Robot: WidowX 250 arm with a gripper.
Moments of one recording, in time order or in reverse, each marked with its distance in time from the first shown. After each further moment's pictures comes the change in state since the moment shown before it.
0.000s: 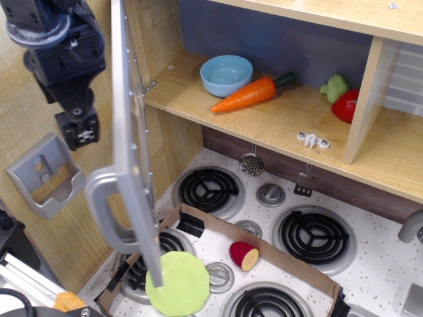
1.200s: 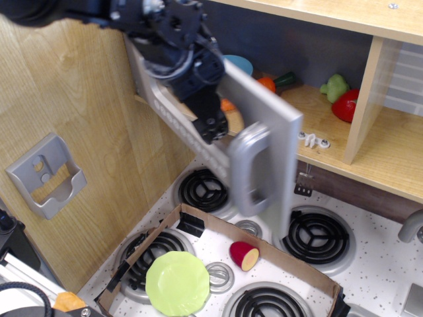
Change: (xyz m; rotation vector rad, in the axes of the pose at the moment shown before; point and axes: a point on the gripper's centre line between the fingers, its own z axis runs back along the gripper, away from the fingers) arm 0.115 -0.039 -0.032 -0.018 -0.376 -0.009
